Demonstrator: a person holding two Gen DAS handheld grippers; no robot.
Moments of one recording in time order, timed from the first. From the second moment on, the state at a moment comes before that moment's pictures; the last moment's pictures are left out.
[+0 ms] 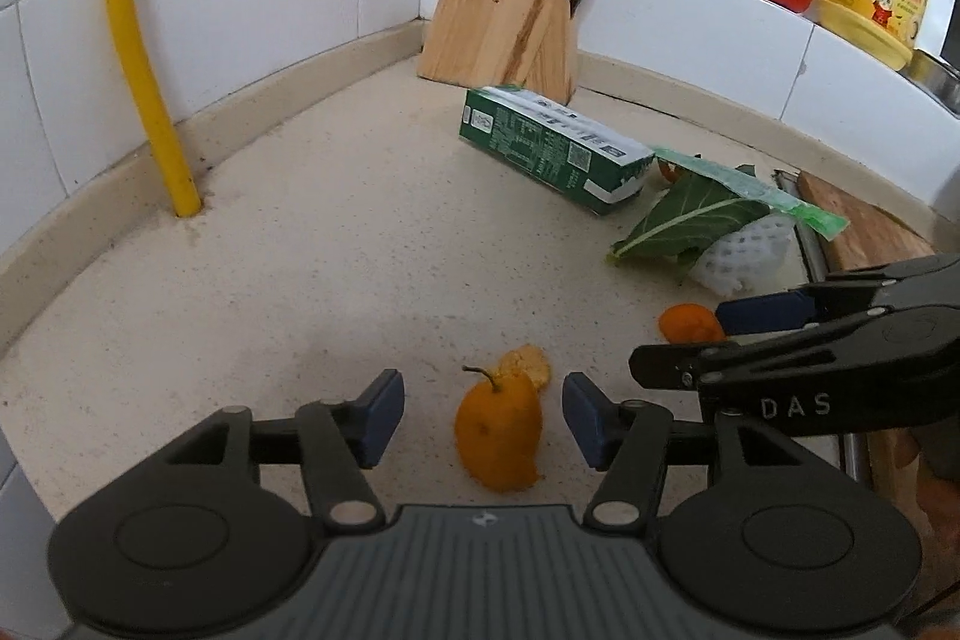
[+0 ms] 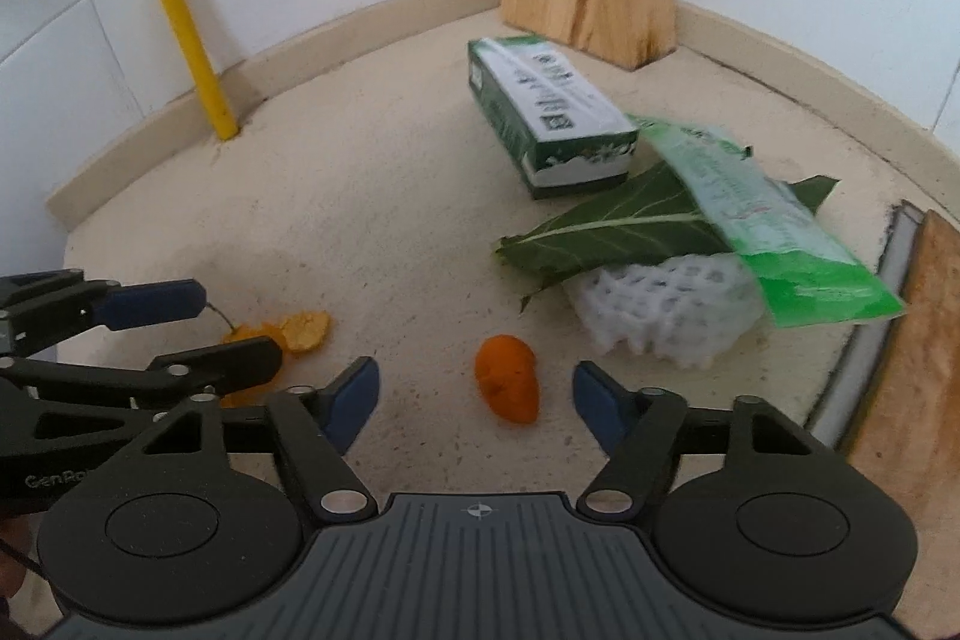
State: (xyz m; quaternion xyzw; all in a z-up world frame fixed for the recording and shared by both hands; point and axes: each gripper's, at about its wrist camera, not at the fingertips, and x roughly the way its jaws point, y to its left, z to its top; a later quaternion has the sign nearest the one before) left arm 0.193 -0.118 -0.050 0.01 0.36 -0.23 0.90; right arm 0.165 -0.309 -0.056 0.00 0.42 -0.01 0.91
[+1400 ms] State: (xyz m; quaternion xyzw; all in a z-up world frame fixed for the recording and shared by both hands) left arm 0.182 -0.124 -0.052 0.02 0.37 -0.24 0.90; right arm 0.141 -0.306 -0.051 0.01 0.42 0.00 0.91
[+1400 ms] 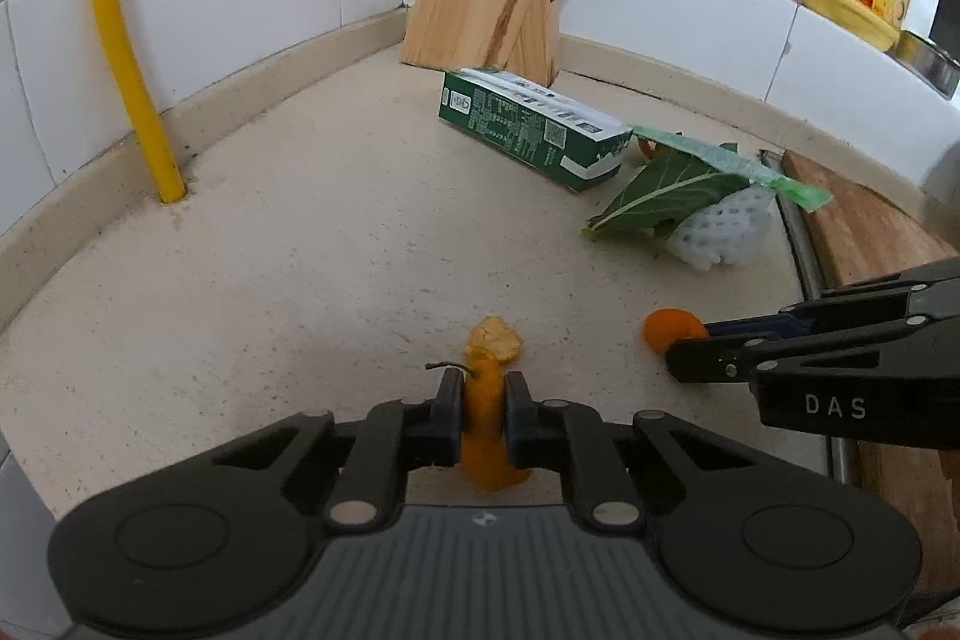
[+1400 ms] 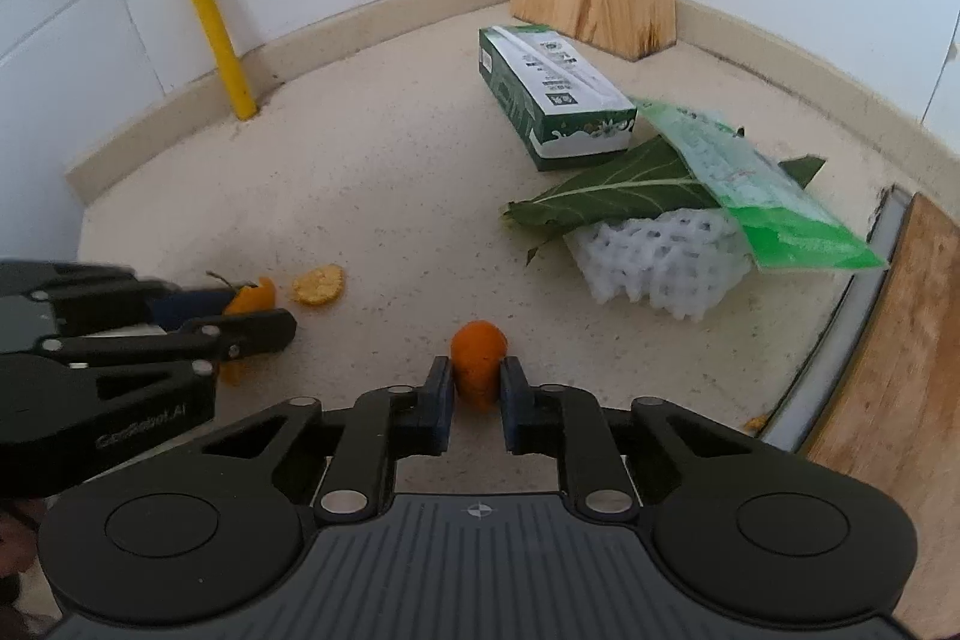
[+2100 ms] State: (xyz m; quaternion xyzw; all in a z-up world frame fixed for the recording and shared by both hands) left arm 0.153 -0.075 -0.010 -0.03 0.33 -0.22 0.92; right arm 0.122 -0.283 -0.013 0.04 0.37 0.03 0.93
